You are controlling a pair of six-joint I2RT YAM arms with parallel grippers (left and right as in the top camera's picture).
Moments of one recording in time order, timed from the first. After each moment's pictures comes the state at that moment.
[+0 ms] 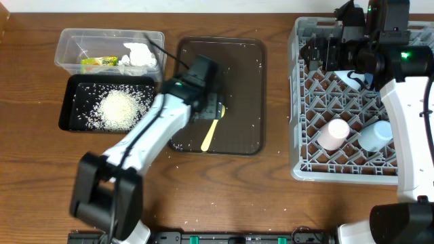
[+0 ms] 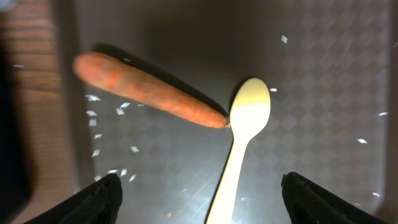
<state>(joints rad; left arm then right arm) -0.46 1.77 1.30 -0.76 -0.08 -0.33 0.03 1.65 1.71 -0.95 -0.30 0.06</state>
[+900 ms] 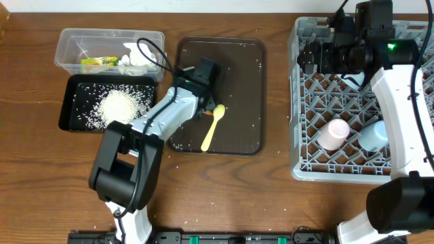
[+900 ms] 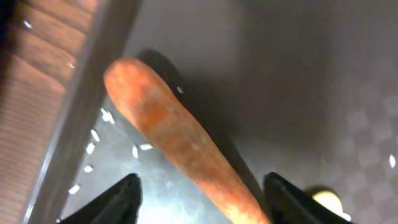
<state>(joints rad) -0.41 1.94 1.30 -0.60 -0.22 -0.74 0.03 1.74 1.71 -0.98 -0.29 0.07</state>
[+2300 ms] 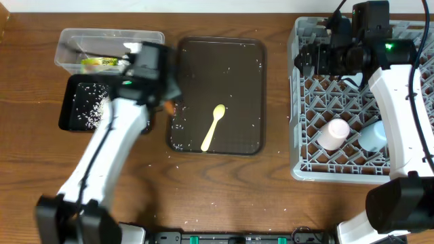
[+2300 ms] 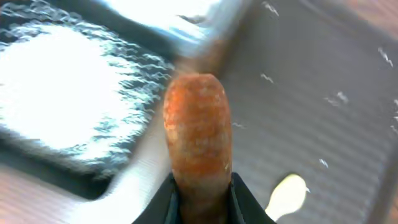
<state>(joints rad) -0.18 1.54 1.29 -0.80 -0.16 -0.62 0.05 1.74 1.71 -0.99 -0.33 0.09</state>
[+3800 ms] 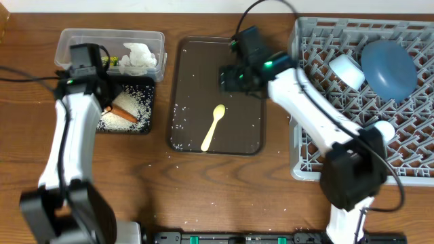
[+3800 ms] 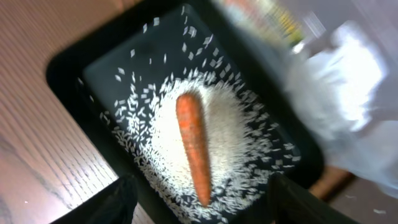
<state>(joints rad) 0.18 1.58 1.28 -0.77 -0.22 -0.69 0.54 2.02 1.71 -0.75 -0.11 0.47</state>
